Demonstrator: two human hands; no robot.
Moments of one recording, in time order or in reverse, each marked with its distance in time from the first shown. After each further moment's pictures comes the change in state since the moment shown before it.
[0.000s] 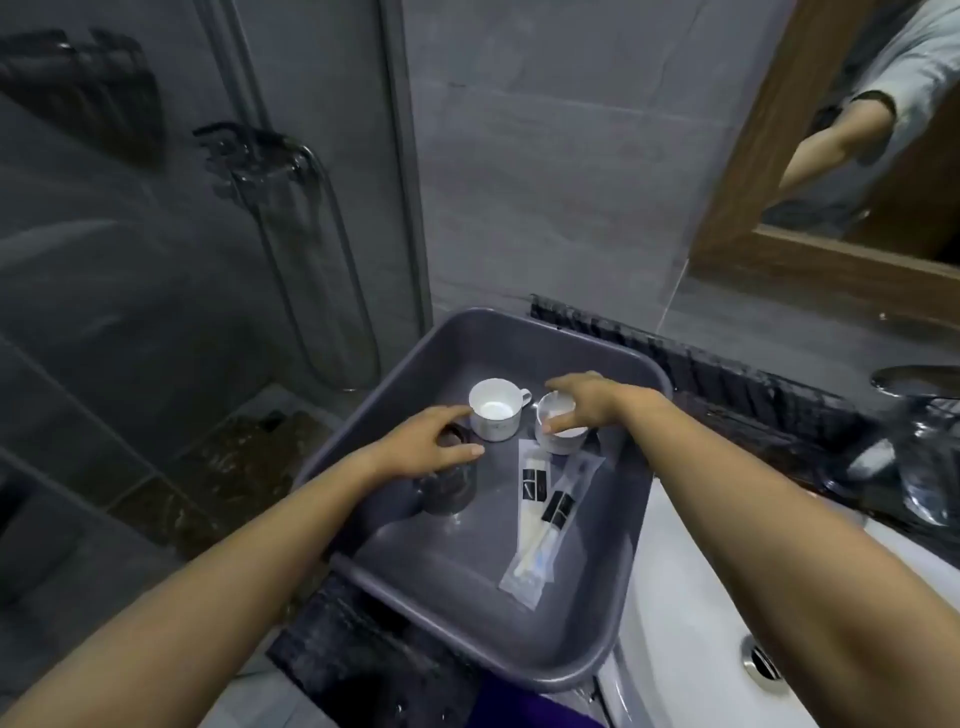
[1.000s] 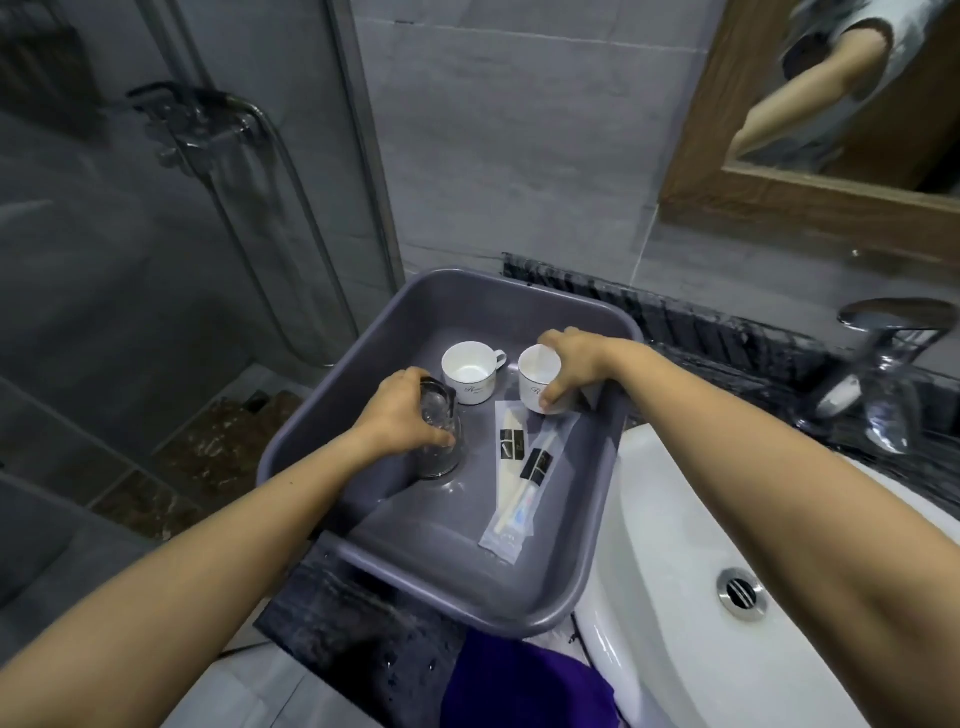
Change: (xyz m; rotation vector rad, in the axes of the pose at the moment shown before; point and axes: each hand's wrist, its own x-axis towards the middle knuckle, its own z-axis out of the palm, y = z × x) left_hand 0.003 0.011 0.014 0.061 0.195 -0.191; right_hand -0.019 0.007 -0.004 0.026 0.054 0.030
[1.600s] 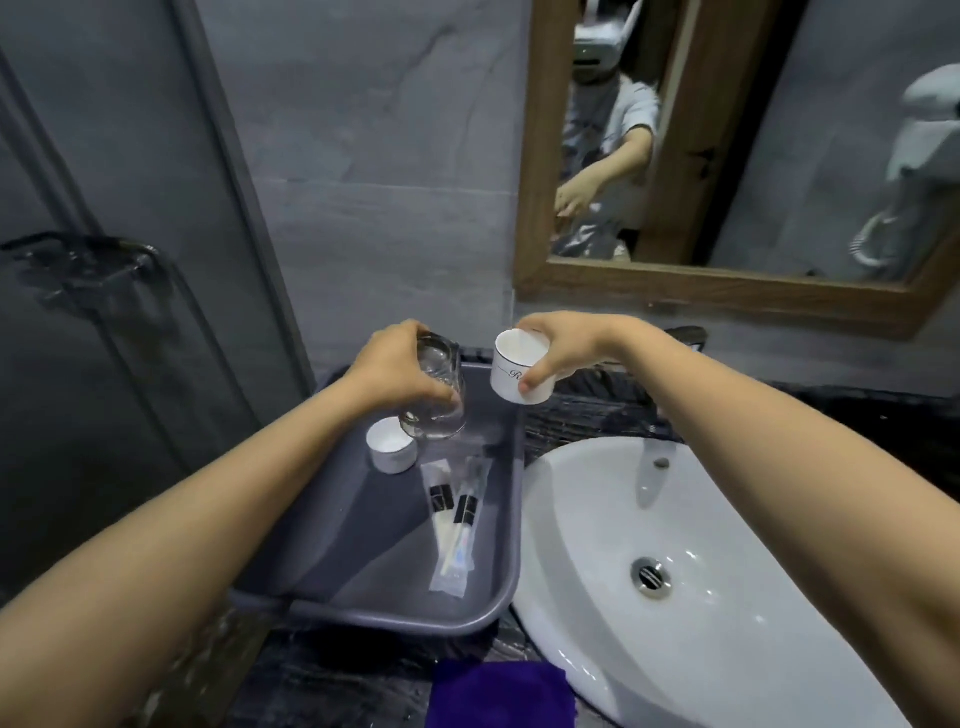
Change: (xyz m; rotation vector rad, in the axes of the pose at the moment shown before) left_hand -0.028 0.143 -0.088 -0.005 0.078 0.404; right_hand -0.171 0.000 -0.092 0.242 0.232 0.058
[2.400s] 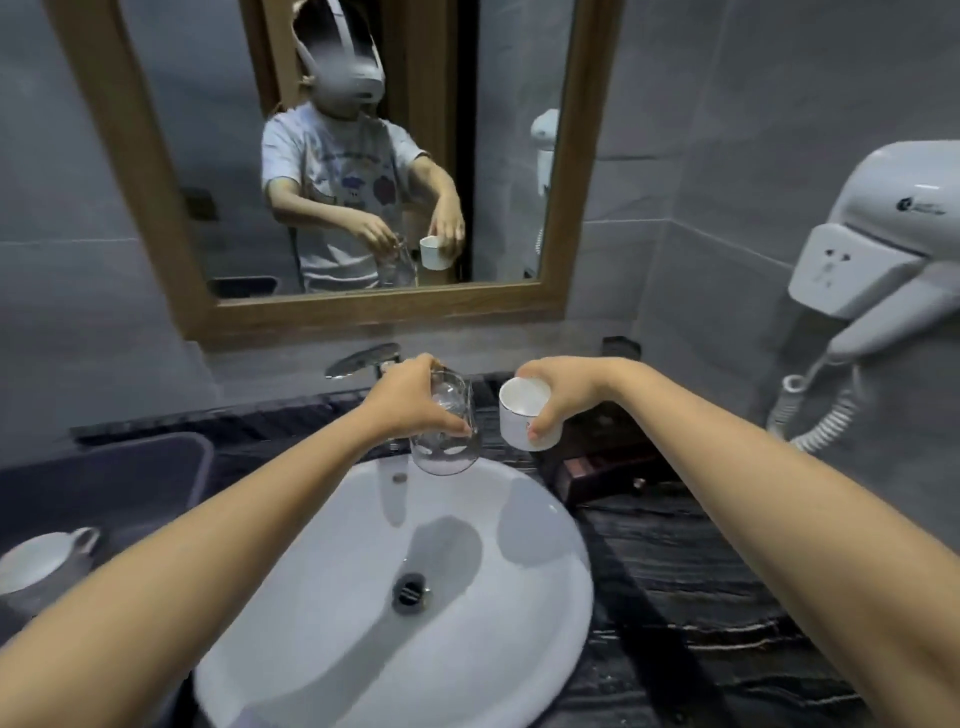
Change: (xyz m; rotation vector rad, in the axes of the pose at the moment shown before) left_hand 0.006 0.285 0.198 -0.081 -0.317 0.409; right_hand -0.247 0.247 -0.058 -0.097 0.109 0.411
